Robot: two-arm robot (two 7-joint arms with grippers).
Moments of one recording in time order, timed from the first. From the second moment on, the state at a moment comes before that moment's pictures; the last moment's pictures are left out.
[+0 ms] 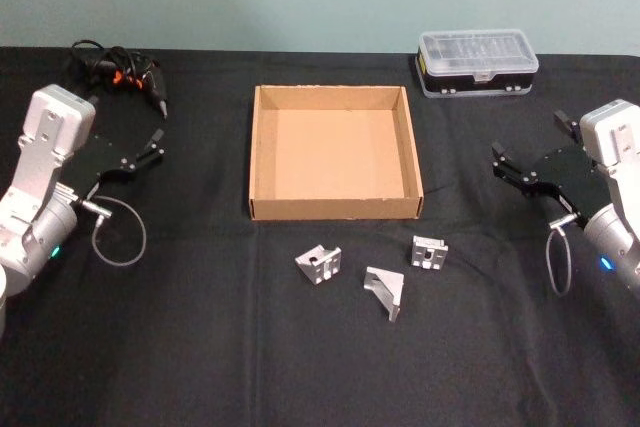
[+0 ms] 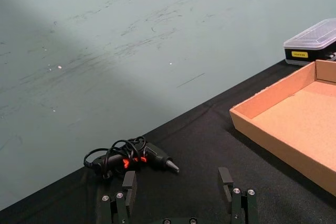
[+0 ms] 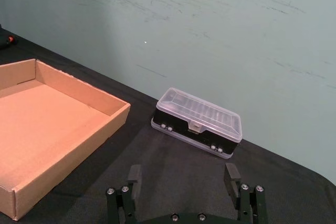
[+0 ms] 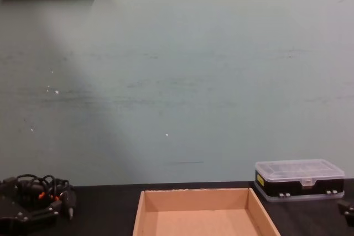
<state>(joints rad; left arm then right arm) -0.20 0.60 0.45 -1.41 -0.25 -0.12 0.03 0.20 0.60 -0.45 -1.41 0.25 -0.12 -0.03</state>
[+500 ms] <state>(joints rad) -0.20 0.60 0.45 -1.41 -0.25 -0.12 0.03 0.20 0.60 -0.45 -1.41 0.25 -0.12 -0.03</state>
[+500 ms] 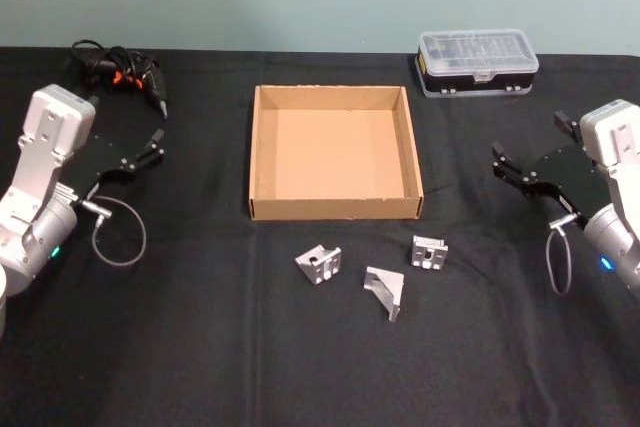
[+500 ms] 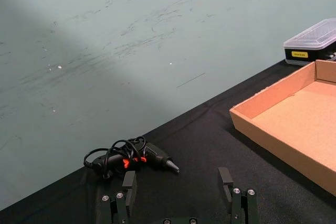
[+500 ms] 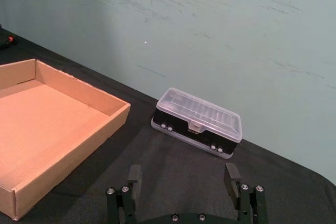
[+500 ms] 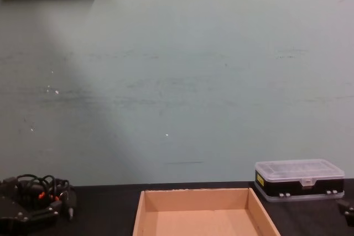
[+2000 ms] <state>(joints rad) -0.20 0.60 0.45 -1.41 -0.25 -0.12 0.03 0.07 0.81 -0.38 -1.65 0.45 -0.16 0.42</state>
